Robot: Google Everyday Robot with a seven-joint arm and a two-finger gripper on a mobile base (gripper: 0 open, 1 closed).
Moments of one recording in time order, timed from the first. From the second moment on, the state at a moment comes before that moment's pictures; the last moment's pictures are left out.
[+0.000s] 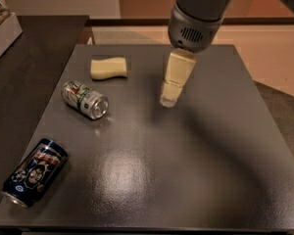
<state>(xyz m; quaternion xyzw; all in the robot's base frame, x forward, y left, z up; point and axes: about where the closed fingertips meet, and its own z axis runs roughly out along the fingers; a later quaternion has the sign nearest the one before) 0.511 -0.066 0.951 -0.60 0.79 0.00 0.14</state>
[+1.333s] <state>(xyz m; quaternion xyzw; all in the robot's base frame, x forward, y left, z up) 0.524 0.022 0.922 -0.52 0.84 0.06 0.12</state>
